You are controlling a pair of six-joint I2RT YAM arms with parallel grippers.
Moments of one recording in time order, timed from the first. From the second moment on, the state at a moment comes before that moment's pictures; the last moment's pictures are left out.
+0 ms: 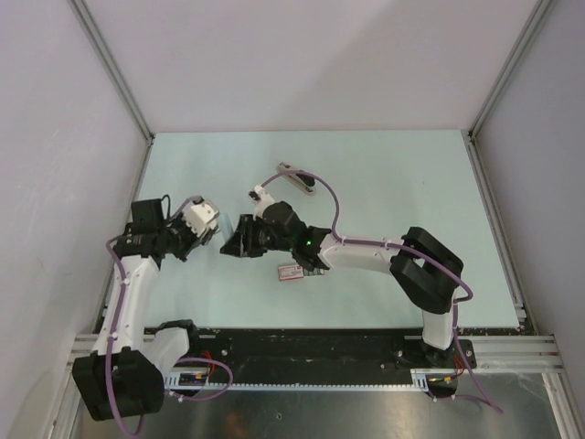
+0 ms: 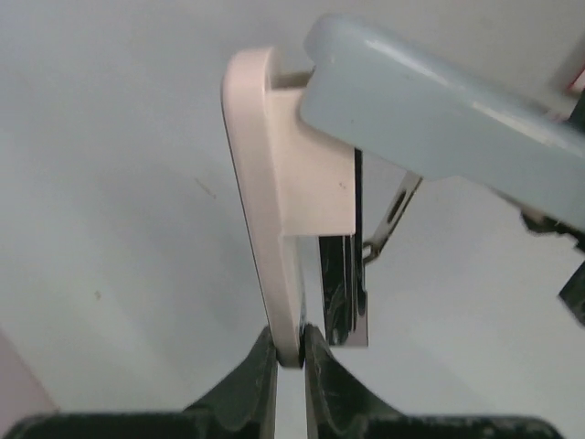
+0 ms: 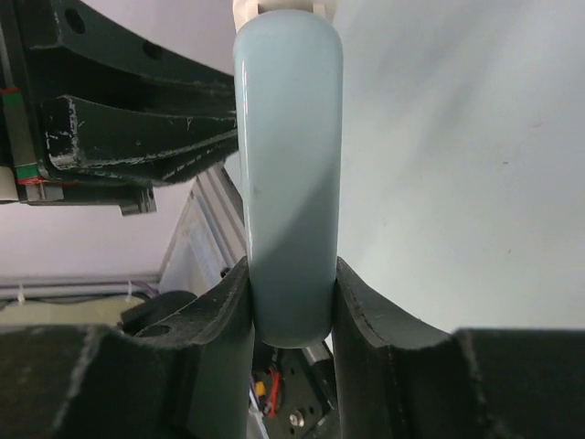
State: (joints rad) left arm 0.14 0.99 0.82 -0.77 0.47 0.84; right arm 1.05 1.89 1.27 0.31 -0.18 0.91
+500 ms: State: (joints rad) left arm -0.11 0.85 0.63 -0.56 0.17 1.06; right arm 1.04 1.89 1.22 0.23 -0.31 0.73
